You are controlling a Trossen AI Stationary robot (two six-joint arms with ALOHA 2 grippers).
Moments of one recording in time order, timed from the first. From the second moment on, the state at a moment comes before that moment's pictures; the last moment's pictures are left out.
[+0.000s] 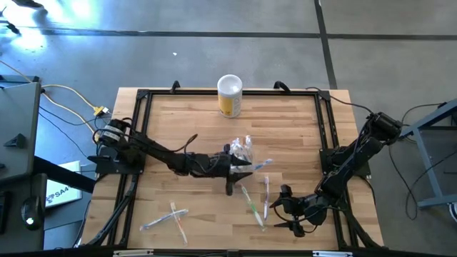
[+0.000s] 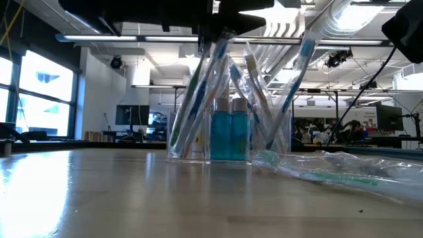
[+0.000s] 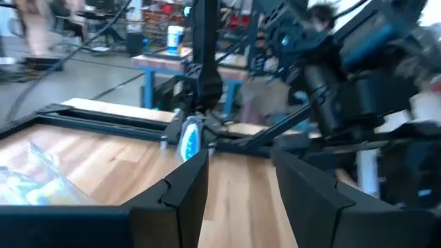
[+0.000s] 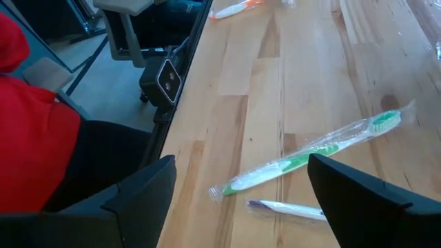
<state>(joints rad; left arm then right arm) -0.27 1.77 0.94 0.89 -0.31 -0.15 0.86 1.44 0.68 0.14 0.44 0.60</state>
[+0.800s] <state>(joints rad) -0.22 1.77 0.87 1.06 -0.17 -0.29 0.86 1.44 0.68 0.14 0.44 0.60</state>
